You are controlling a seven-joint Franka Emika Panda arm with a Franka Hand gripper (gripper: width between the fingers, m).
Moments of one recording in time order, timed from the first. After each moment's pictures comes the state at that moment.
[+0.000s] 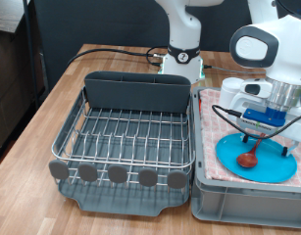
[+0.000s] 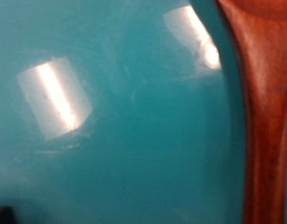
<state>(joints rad) 0.07 0.38 0.26 -2.24 -0.76 2.72 2.16</state>
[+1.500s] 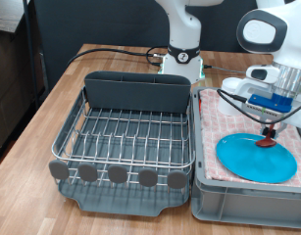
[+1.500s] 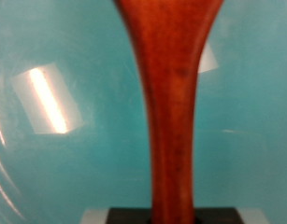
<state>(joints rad) 0.06 0.25 0.30 -2.25 -0.64 2.58 2.06</state>
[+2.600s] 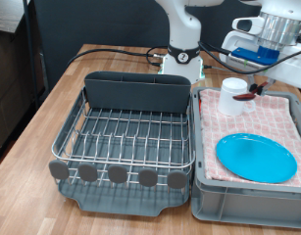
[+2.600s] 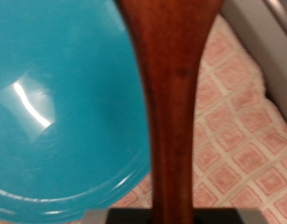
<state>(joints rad) 0.04 -0.01 0.27 -2.32 -0.31 2.35 2.01</state>
